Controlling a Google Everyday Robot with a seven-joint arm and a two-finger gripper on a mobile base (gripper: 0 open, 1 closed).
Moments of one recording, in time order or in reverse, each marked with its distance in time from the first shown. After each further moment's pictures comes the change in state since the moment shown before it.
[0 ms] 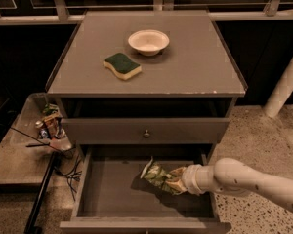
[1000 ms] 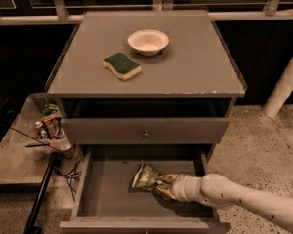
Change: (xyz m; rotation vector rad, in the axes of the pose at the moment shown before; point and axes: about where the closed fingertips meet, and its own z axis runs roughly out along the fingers) arm 0.034 0.002 0.076 0.061 -0.065 -0.123
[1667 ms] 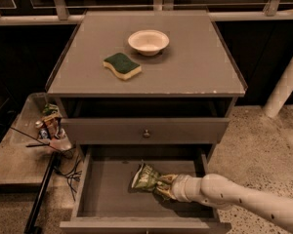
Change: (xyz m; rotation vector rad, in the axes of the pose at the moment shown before) arm 0.001 0.002 0.002 -0.003 -0.001 0.002
